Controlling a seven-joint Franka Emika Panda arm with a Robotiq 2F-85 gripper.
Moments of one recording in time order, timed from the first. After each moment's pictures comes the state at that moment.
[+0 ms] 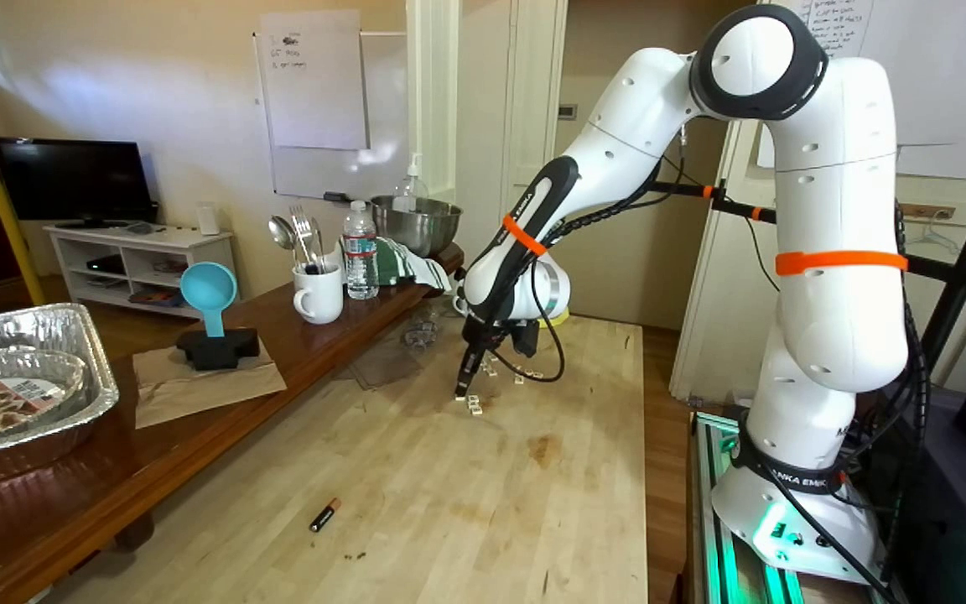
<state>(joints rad) -0.10 0.26 0.07 -2.46 0.55 2.96 -0.81</state>
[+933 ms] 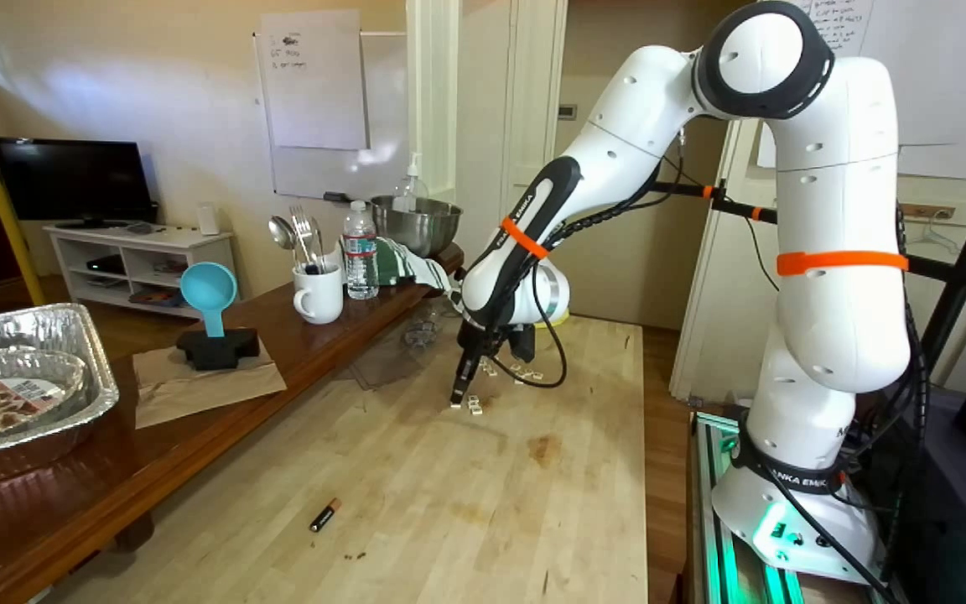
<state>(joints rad) -0.08 0.25 0.09 -2.47 0.55 2.96 -0.81</state>
